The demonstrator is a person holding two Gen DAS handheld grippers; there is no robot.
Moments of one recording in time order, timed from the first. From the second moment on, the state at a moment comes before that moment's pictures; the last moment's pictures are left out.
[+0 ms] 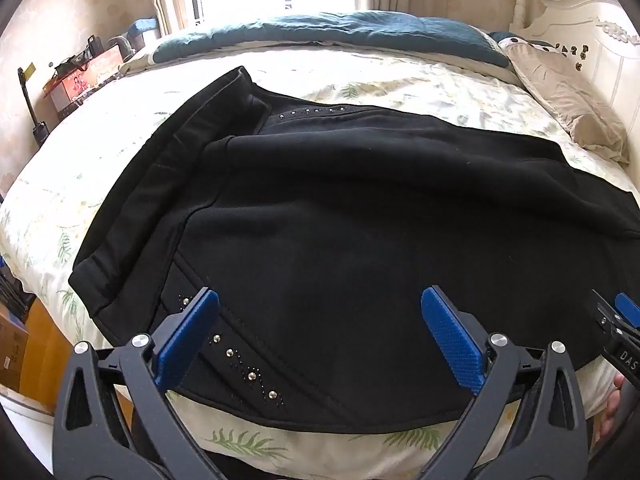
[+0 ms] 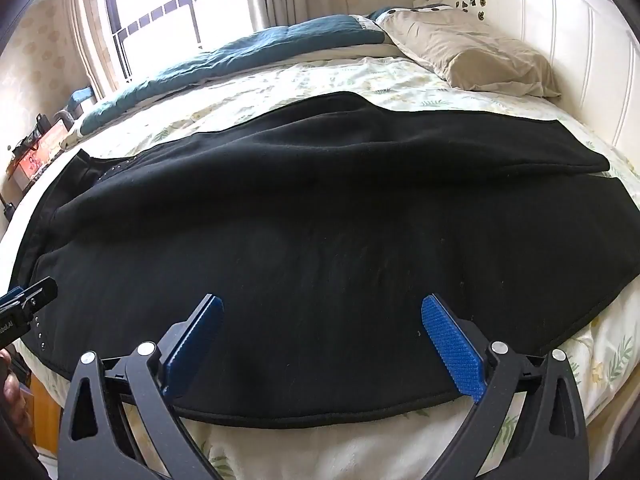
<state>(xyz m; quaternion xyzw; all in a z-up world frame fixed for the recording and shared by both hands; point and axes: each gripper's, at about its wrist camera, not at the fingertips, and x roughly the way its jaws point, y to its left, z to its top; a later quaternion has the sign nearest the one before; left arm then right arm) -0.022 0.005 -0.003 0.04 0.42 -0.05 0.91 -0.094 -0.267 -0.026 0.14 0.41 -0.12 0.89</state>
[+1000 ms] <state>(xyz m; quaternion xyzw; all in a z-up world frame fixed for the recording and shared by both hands) -0.025 0.007 -0.008 0.03 0.42 -0.06 0.90 -0.108 -0.275 -0.025 0.15 0.41 -0.14 0.89</state>
